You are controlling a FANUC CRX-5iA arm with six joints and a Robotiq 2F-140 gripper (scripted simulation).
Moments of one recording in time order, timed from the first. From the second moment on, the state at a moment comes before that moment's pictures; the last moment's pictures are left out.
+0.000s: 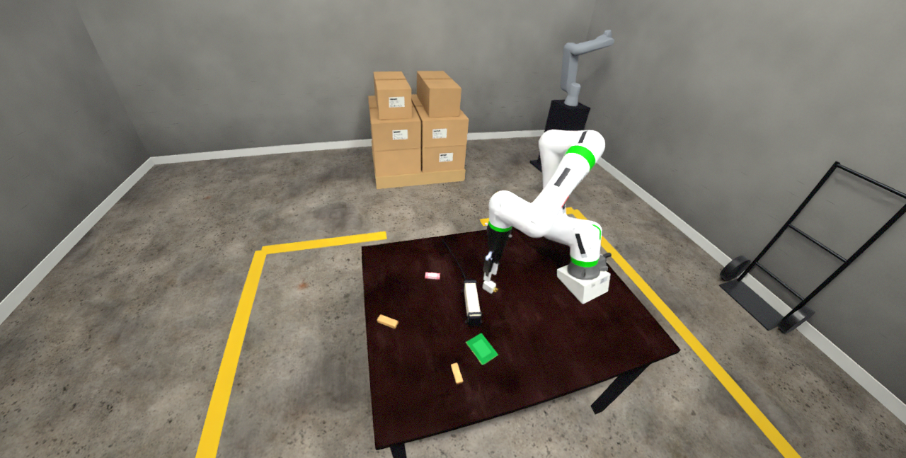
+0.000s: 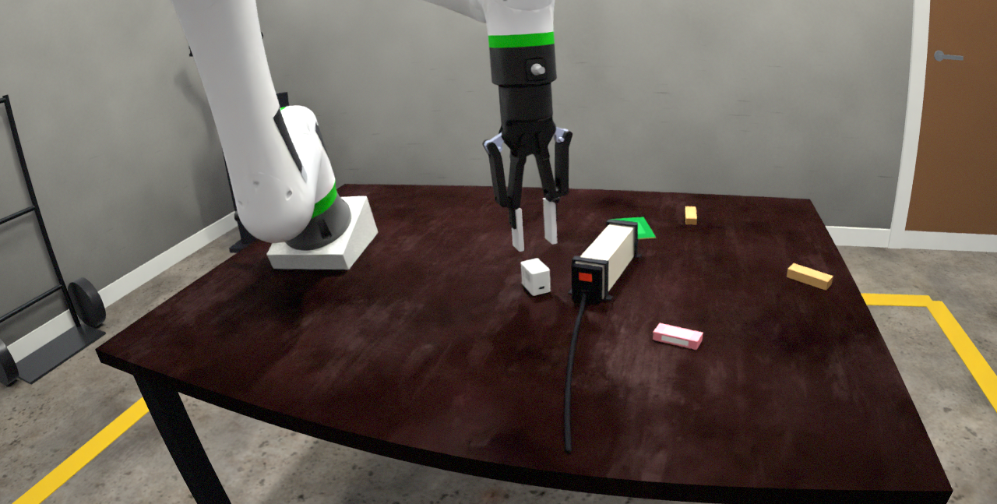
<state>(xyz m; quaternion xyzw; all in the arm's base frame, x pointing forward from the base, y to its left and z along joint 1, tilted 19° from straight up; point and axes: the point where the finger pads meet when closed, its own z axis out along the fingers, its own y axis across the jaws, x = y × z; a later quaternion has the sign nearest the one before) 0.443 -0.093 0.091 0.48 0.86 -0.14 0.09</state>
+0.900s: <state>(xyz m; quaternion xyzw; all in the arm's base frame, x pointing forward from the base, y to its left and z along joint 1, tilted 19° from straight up) 0.444 -0.107 0.049 0.48 0.86 -0.14 0.09</state>
